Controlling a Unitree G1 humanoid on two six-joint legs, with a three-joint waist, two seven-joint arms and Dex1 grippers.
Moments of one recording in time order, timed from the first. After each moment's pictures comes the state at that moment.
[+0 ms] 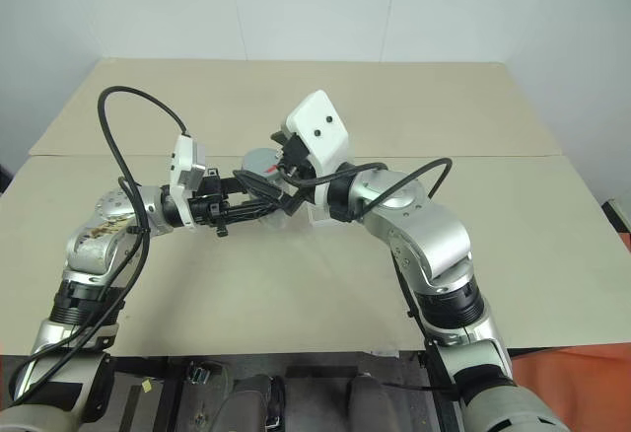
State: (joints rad) left arm -0.59 0.55 -0.01 0.05 -0.51 0.38 -1.15; right arm -0.77 -0.28 0.20 -0.38 0.42 0.83 0.45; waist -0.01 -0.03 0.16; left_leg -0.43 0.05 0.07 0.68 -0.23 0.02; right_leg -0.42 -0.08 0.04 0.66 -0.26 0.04
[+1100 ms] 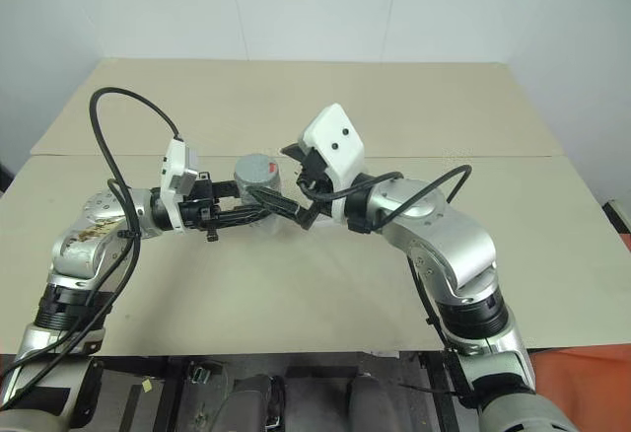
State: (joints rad) left arm -0.55 0.62 0.01 0.01 -0.52 0.40 -1.16; right arm -0.70 -0.40 0.16 -0.47 0.52 0.86 0.48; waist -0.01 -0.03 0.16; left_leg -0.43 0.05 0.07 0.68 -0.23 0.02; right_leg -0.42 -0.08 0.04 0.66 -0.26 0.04
